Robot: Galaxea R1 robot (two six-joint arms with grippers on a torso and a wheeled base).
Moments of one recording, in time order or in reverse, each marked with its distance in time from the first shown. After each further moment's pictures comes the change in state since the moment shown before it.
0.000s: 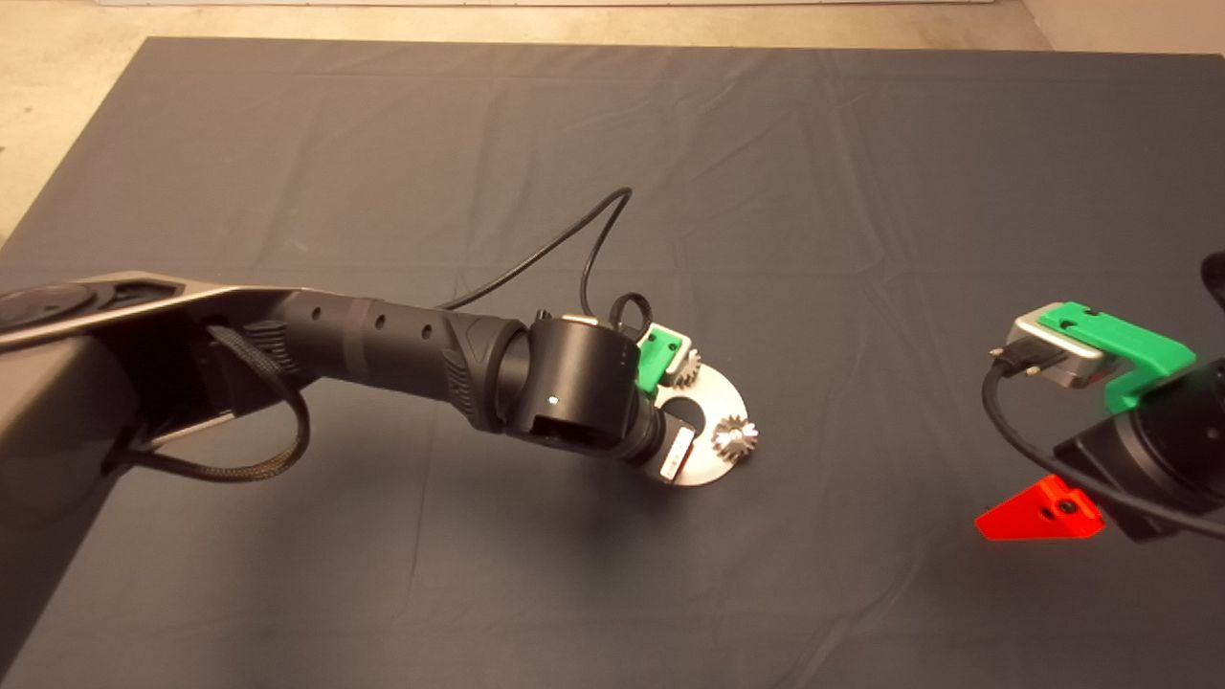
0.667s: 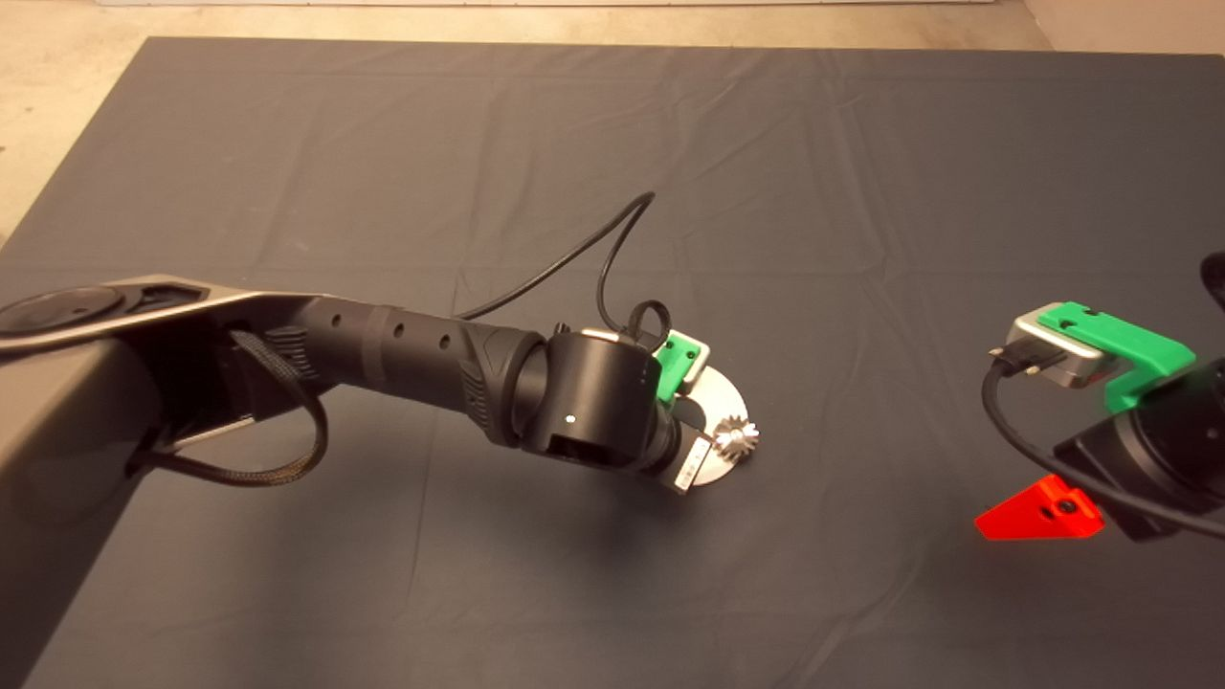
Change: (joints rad) left arm 0.011 0.034 0.014 0.028 0.032 0.002; right arm 0.000 -0.002 0.000 0.000 0.000 0.000
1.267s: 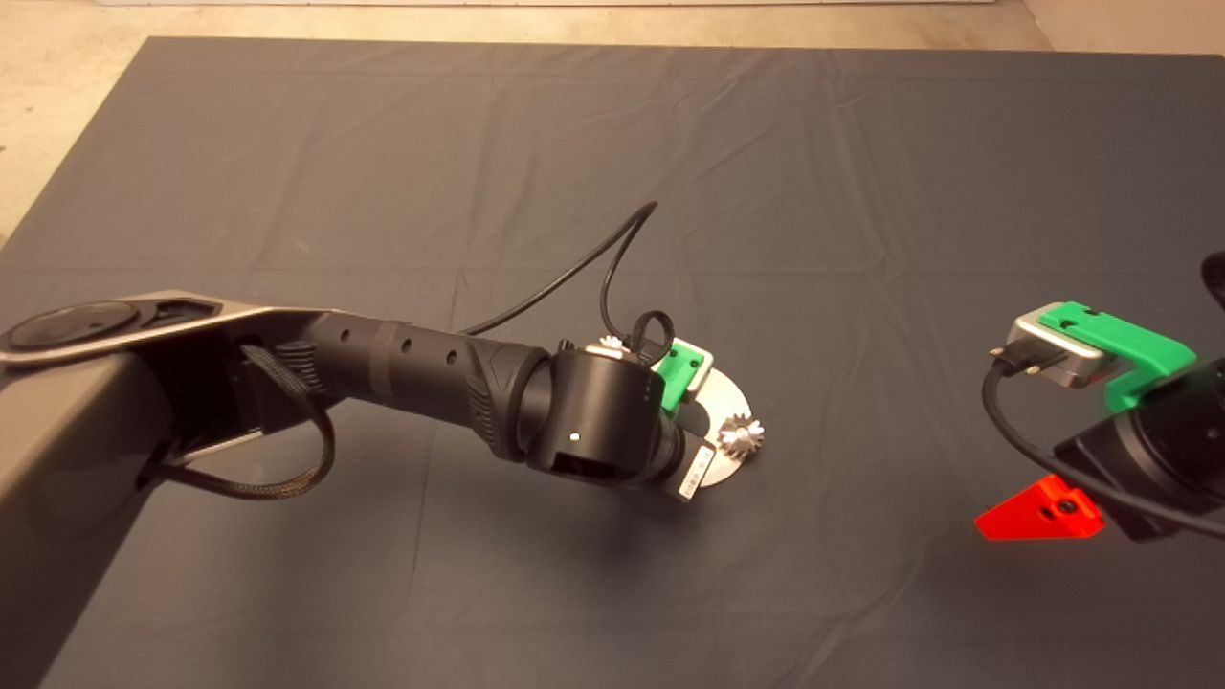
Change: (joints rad) left arm 0.029 0.009 0.000 0.042 0.004 0.002; right arm 0.000 0.000 0.000 0.000 0.000 0.000
